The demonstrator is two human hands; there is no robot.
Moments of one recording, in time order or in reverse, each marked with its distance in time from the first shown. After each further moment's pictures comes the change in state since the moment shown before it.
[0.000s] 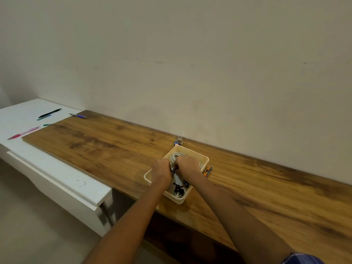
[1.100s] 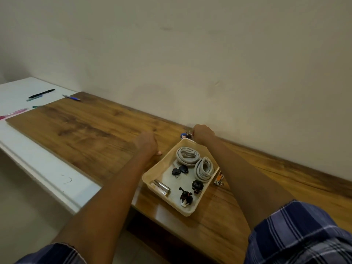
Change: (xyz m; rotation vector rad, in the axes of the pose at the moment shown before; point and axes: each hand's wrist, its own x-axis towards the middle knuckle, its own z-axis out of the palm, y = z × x) left_hand 0.110 -0.044 -0.012 0.122 -0.094 -0.154; right_hand 0.135 0.068 0.024 0.232 -0.076 0.234
